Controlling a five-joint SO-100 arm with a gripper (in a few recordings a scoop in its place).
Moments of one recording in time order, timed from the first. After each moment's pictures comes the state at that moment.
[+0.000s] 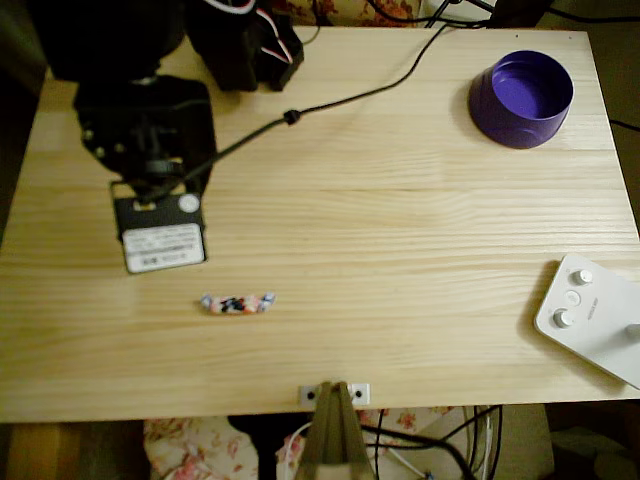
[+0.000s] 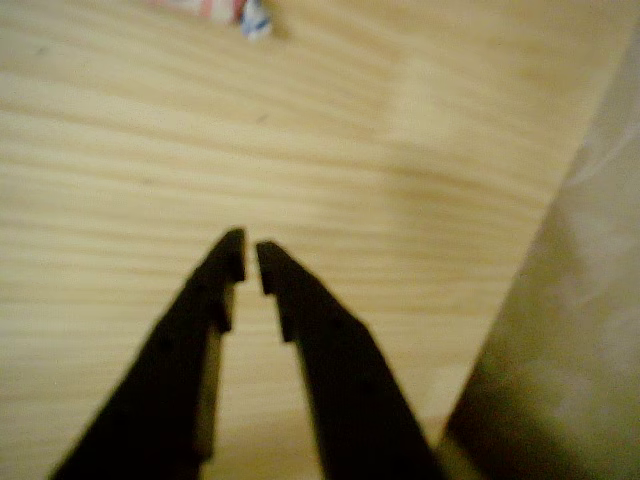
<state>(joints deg) 13.1 134.0 132.5 49.3 -25.0</state>
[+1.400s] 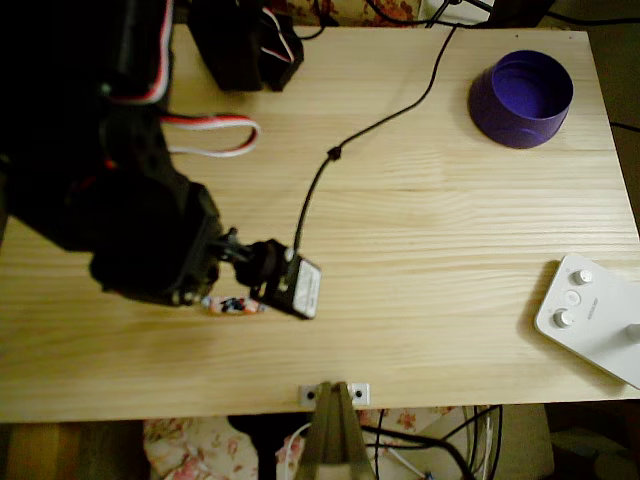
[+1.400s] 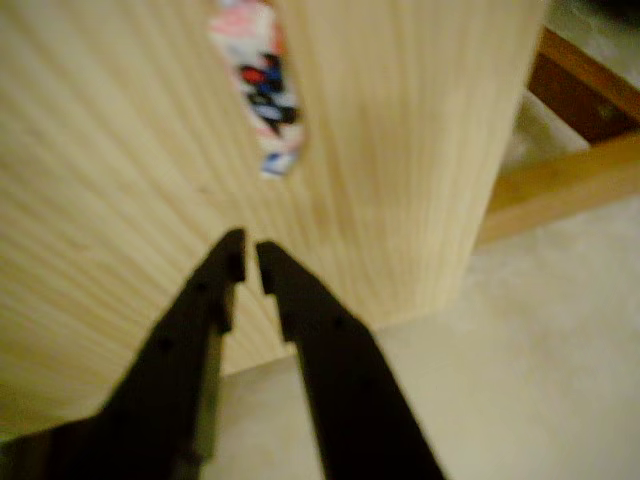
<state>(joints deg) 5.5 83.0 79.9 73.8 -77.2</state>
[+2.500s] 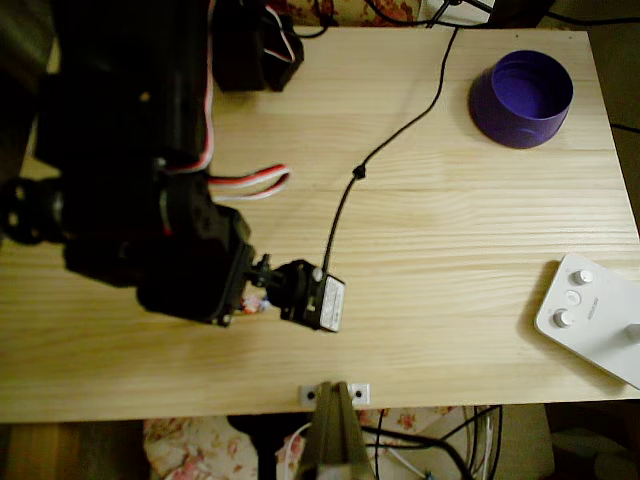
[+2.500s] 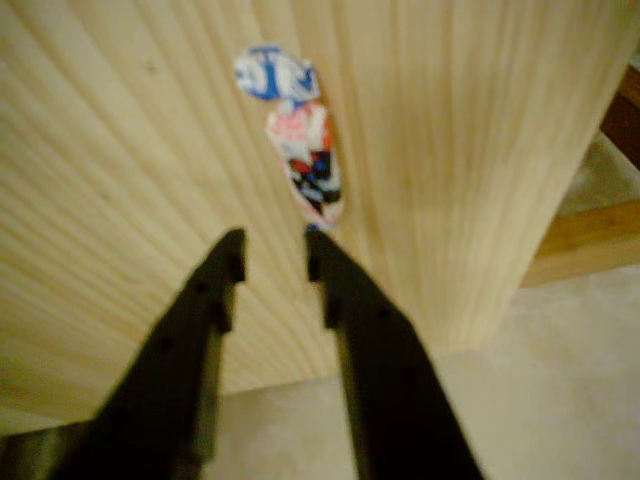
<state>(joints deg) 1.9 71.5 69.4 79.9 -70.2</state>
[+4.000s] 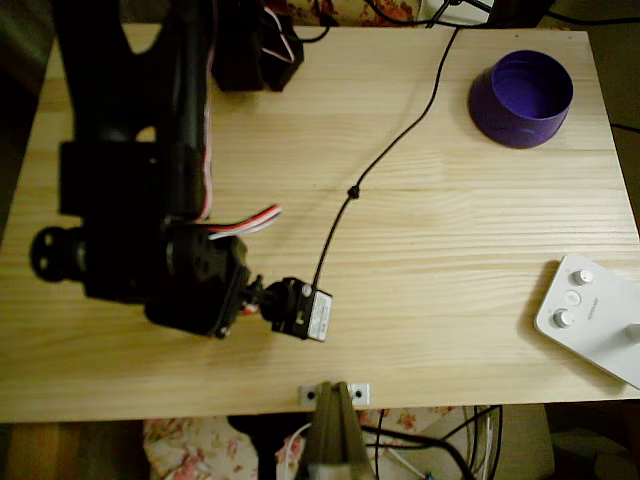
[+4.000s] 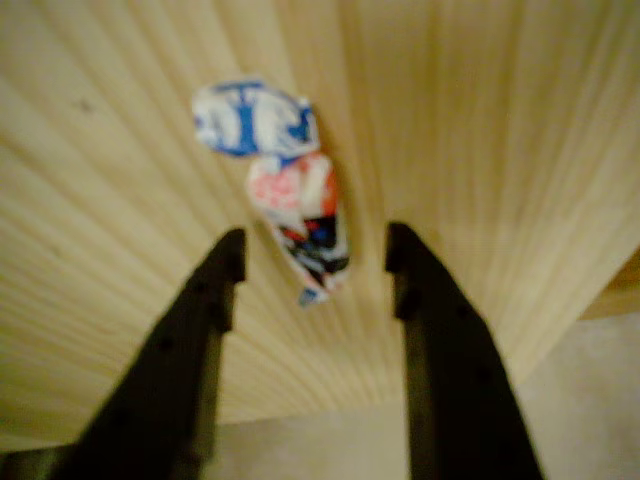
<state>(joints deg) 4.0 63.8 68.7 75.4 -70.8</state>
